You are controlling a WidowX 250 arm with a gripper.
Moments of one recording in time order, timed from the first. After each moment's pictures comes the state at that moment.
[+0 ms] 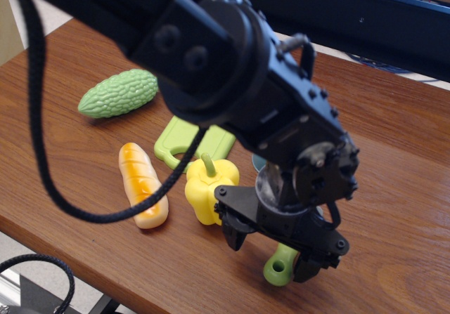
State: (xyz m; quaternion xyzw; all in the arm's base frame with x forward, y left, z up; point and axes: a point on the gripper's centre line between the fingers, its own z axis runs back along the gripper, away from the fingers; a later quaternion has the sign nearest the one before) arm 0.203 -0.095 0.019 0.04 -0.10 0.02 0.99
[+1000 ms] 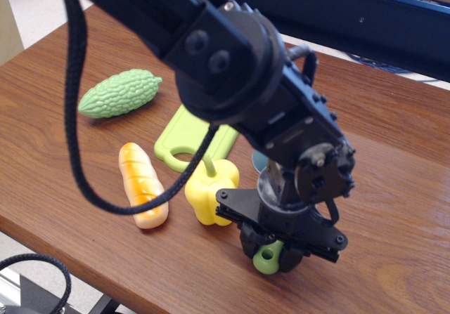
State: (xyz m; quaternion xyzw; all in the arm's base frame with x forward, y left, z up) arm 0.211 -0.090 0.010 0.03 -0.08 0.06 0.99
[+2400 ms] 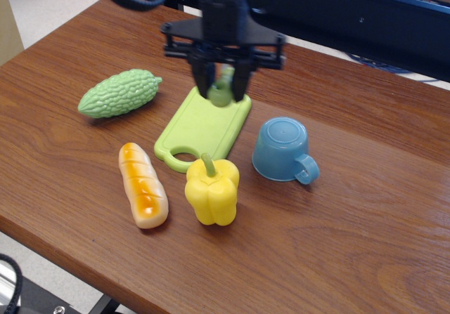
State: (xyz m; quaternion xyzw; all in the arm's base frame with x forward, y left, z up) arm 0.296 0.011 0.092 0.01 -0.08 0.15 0.99
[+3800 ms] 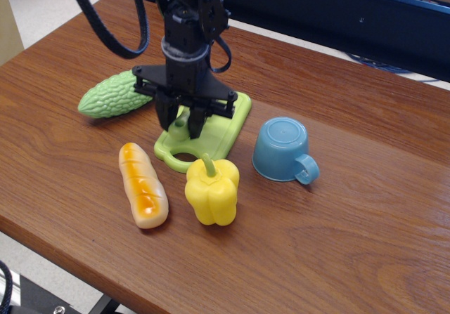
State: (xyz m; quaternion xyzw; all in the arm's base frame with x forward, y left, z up) arm 0.290 0.058 0.025 0.08 -0.06 0.13 0.99
